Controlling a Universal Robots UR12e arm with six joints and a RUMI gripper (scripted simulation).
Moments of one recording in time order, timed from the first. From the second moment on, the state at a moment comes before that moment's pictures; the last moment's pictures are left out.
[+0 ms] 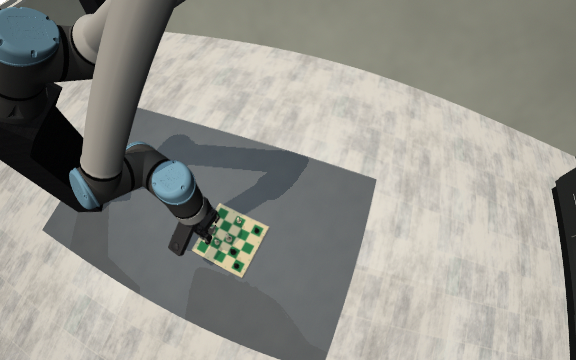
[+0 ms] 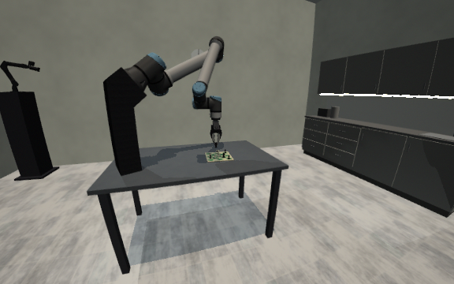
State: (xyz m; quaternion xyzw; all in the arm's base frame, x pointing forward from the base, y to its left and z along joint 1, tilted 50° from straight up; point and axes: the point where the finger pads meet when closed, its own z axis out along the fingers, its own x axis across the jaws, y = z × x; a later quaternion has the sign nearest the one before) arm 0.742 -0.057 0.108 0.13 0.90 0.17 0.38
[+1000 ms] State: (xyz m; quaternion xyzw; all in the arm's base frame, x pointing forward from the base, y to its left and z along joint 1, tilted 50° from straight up) arm 0.751 -0.062 0.086 0.09 0.90 0.17 0.39
